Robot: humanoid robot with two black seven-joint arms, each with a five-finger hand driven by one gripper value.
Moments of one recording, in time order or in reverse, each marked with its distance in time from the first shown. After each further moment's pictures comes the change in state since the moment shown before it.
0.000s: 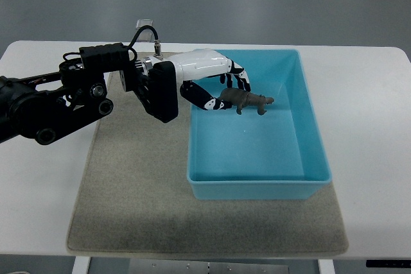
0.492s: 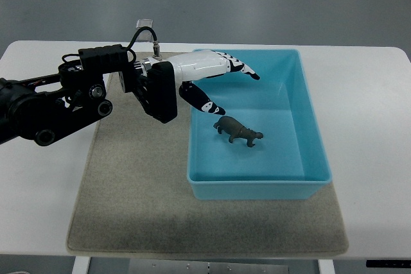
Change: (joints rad) left arm 0.010 0.003 -0.008 -0.005 -0.015 0.003 0.000; right arm 0.000 0.000 0.000 0.000 0.000 0.000 0.000
